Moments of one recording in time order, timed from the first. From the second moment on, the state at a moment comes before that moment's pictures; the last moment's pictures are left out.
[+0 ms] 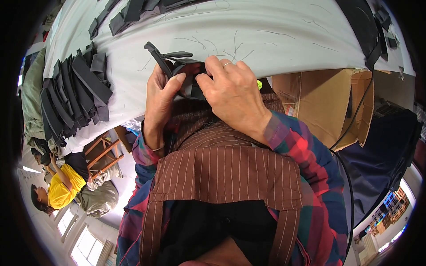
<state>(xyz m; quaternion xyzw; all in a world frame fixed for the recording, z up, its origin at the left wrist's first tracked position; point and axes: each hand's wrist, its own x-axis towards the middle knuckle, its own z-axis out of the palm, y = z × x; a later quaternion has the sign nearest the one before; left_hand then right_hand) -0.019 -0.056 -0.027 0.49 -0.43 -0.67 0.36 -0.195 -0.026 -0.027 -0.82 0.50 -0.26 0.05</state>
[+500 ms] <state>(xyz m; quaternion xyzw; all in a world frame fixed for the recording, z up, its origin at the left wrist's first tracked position) -0.006 -0.044 -0.018 0.48 -0.43 -0.65 0.41 -0.230 -0.018 0.008 -0.67 0.49 -0.37 0.42</state>
